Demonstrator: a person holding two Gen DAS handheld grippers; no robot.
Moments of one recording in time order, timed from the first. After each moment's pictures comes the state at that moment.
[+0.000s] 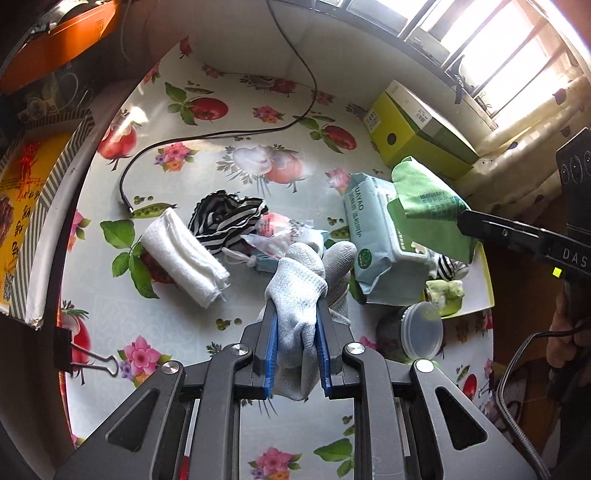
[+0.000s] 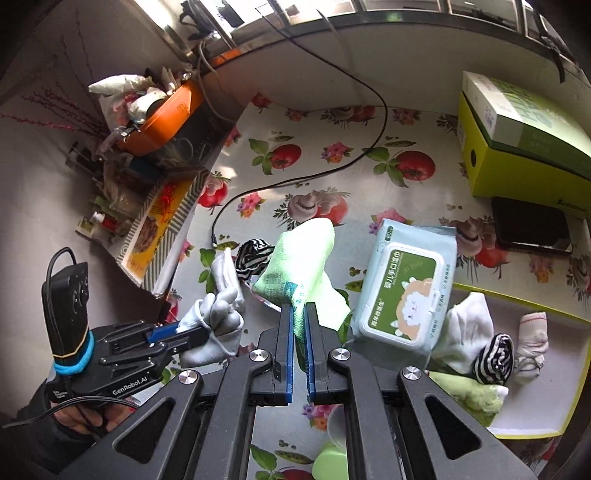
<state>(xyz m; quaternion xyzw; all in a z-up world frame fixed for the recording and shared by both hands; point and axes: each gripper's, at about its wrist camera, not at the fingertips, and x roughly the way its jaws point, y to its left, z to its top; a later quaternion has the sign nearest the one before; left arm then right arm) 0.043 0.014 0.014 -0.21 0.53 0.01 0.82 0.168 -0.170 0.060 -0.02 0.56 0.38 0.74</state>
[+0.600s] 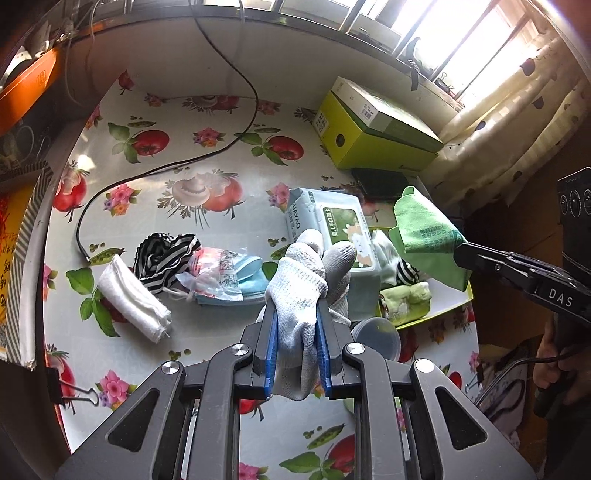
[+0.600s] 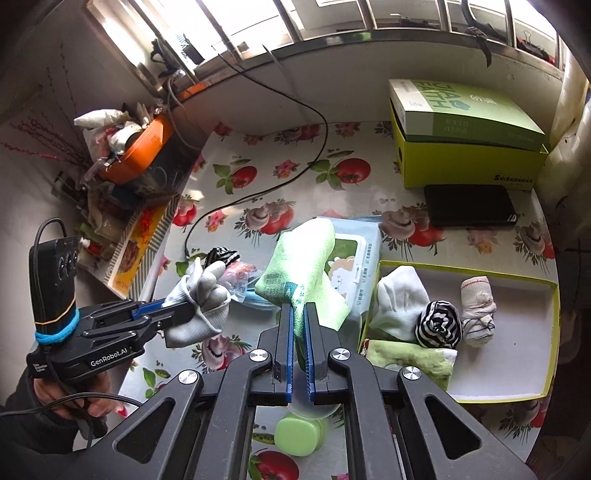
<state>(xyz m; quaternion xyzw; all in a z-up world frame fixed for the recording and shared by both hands) 0.080 -0.033 0.044 -0.18 0.52 -0.04 0.83 0.163 -0.242 0.074 0.01 0.54 0.32 0.78</state>
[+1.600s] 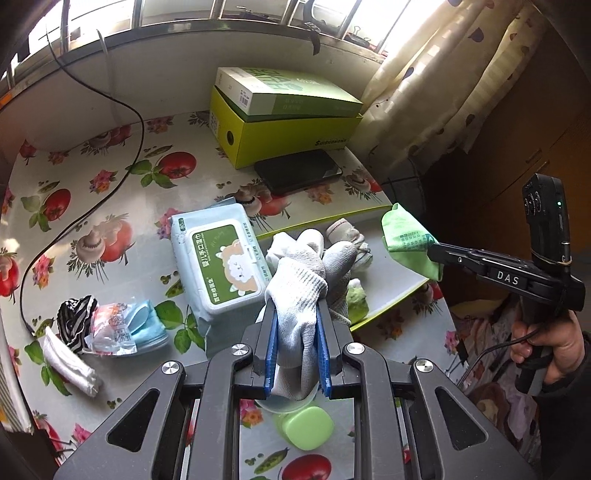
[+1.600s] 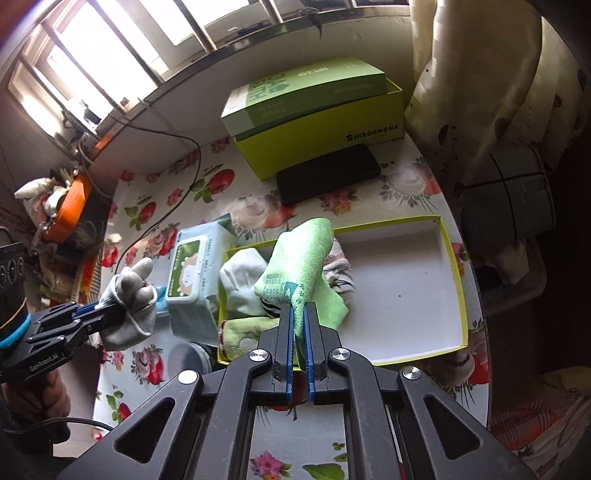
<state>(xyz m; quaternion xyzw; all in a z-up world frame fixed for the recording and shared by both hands) 0.136 -0.144 0.061 -0.10 0.53 -0.14 0.83 0.180 -0.397 0.044 0.07 0.55 0.18 0.81</state>
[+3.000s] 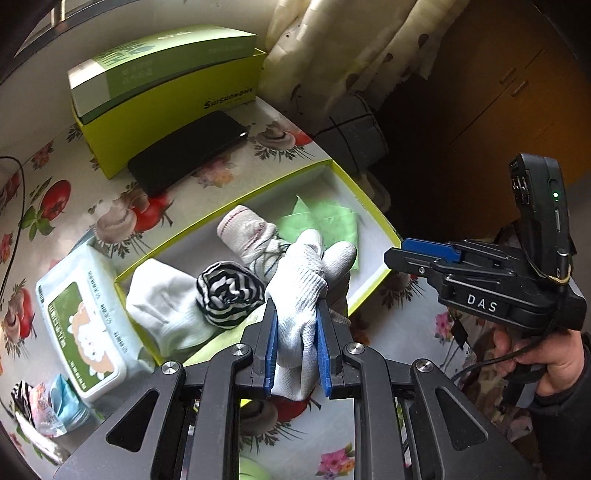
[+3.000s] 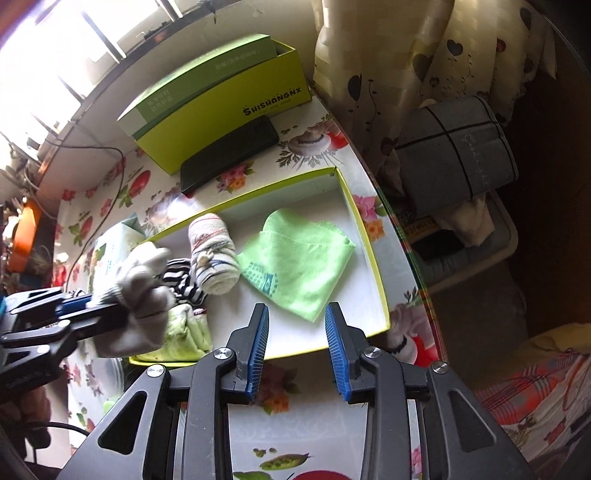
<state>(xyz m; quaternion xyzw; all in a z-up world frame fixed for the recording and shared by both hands) 0.199 -0.283 0.006 0.00 0.58 -0.24 0.78 0.179 -0.469 -0.016 0.10 0.57 0.10 0.81</state>
